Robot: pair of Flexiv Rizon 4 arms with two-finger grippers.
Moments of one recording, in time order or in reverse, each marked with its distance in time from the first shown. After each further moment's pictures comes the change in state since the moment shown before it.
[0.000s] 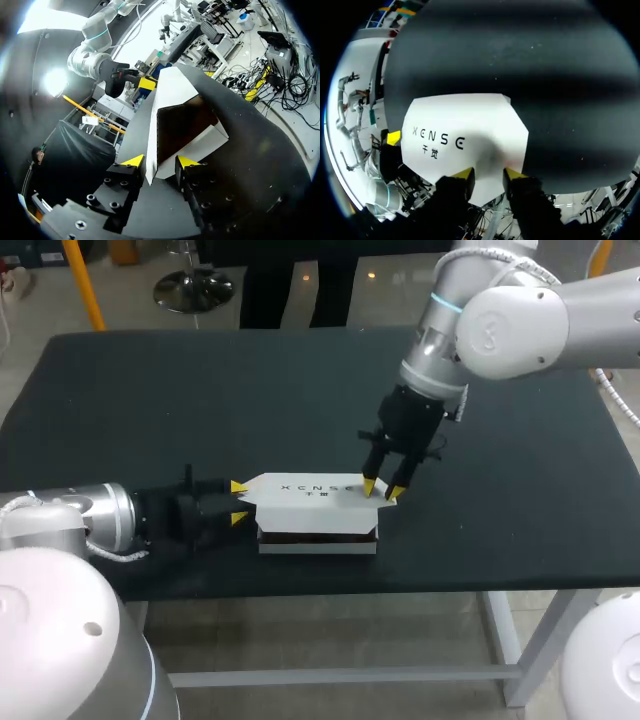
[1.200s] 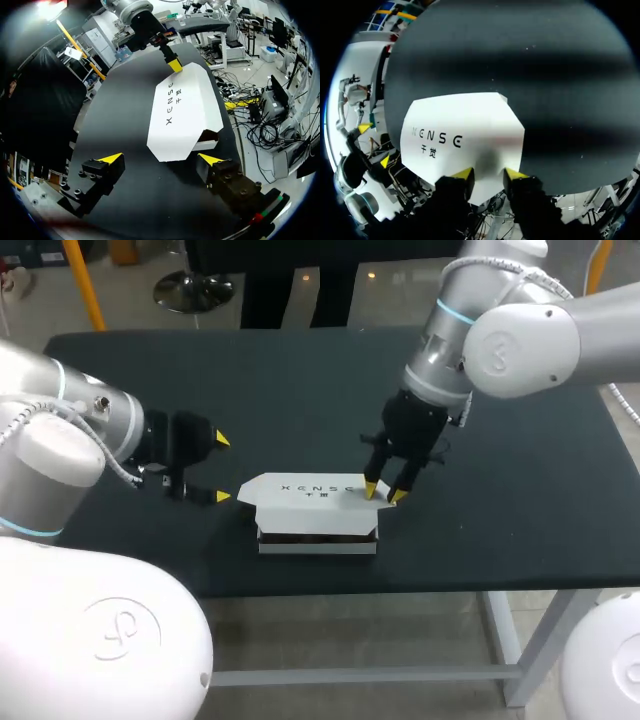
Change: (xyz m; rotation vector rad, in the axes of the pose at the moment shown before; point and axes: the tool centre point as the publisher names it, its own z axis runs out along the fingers) left arm -0.055 -0.008 -0.039 -0.371 0.329 -0.470; right arm -0.003 -0.003 0.002 -0.052 -0.003 0.012
